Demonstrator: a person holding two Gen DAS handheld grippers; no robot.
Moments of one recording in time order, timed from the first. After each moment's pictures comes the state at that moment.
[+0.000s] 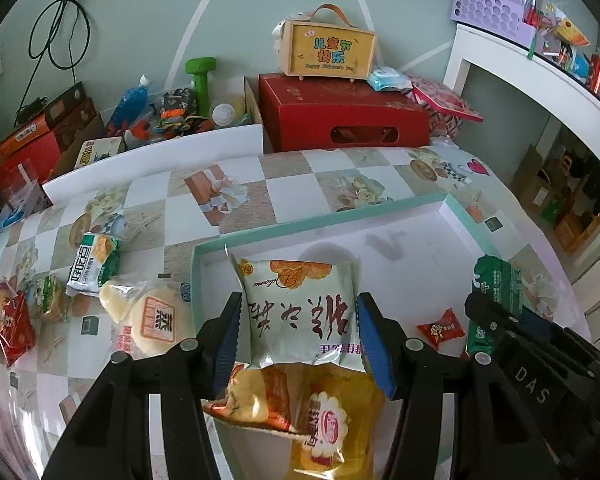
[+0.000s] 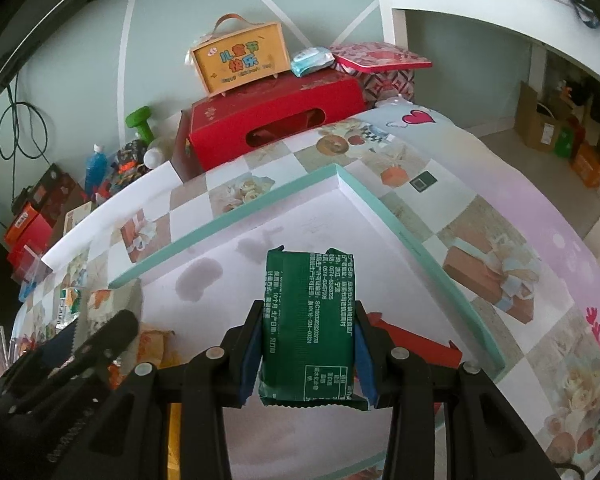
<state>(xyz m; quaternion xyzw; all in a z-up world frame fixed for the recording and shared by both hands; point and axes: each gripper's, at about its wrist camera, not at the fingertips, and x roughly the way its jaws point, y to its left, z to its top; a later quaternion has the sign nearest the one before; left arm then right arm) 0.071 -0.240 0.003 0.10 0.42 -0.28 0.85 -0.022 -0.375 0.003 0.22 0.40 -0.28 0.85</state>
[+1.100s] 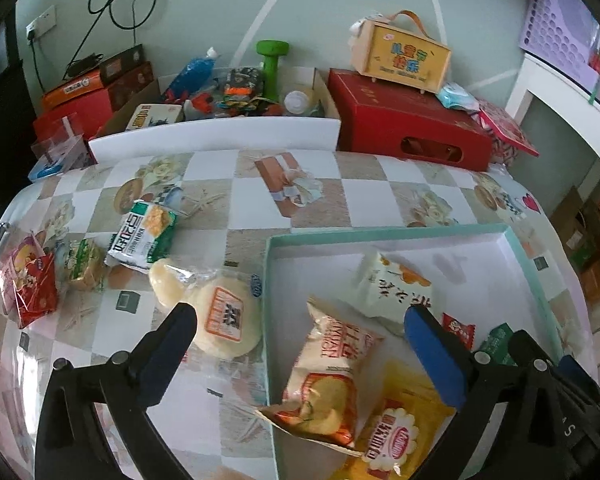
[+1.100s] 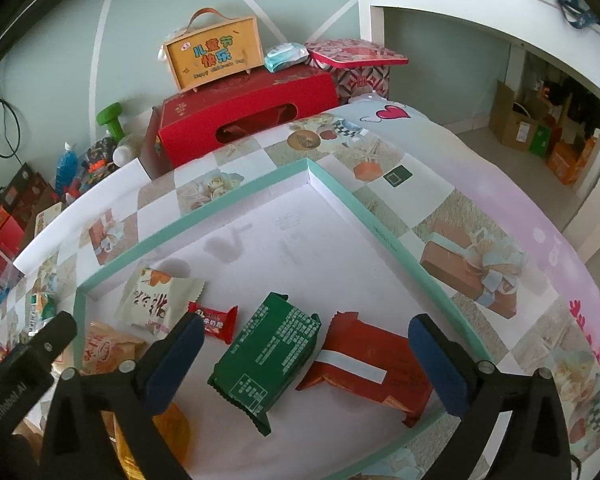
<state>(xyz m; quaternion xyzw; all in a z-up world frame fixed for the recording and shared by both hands) 0.101 -0.205 -0.005 0.05 0.45 -0.19 0.87 -0.019 -0.381 -0.007 0.21 0.41 -0.33 0.82</state>
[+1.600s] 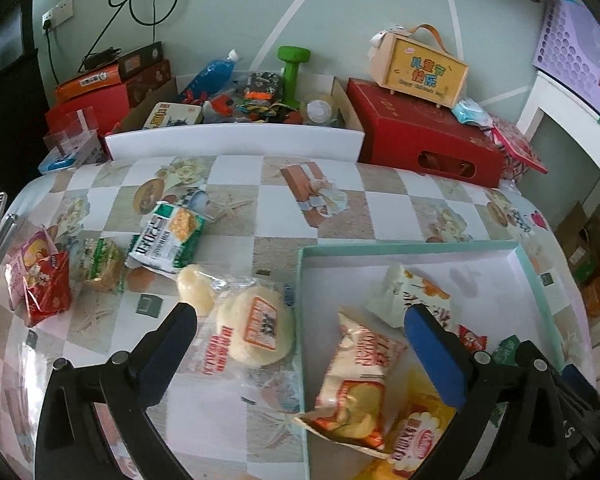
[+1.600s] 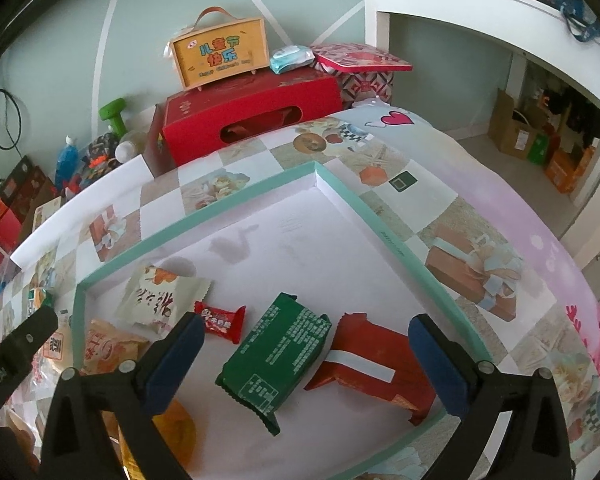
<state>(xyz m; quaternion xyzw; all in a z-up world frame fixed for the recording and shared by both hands) 0.112 -0.183 -0.003 0.03 0.45 -0.18 0.88 -0.014 -0.372 -0.005 0.19 0.41 -0.33 0.83</state>
